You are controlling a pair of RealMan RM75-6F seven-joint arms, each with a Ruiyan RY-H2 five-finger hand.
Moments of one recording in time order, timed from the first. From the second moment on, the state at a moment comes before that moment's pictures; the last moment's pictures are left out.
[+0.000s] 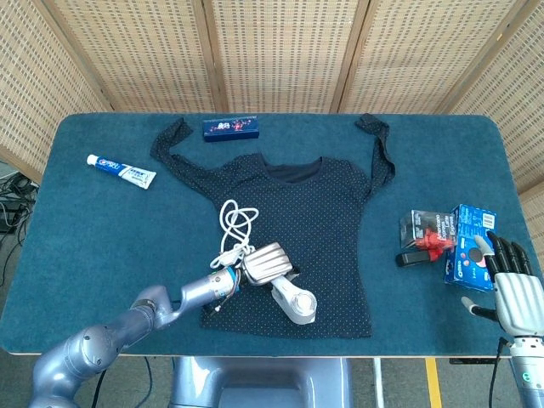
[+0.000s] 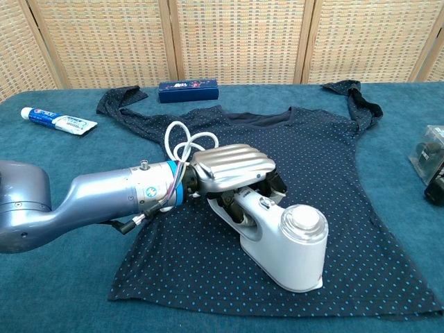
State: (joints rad) left arm -1.10 -2.06 0.12 -0.56 1.74 1.00 -0.49; right arm 0.09 -1.10 0.09 -1.62 -1.45 1.46 -0.02
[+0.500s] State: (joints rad) left arm -1.08 -2.04 0.10 -0.46 1.71 0.98 -0.46; right arm 0.09 -1.10 0.09 -1.62 -1.45 1.46 -0.02
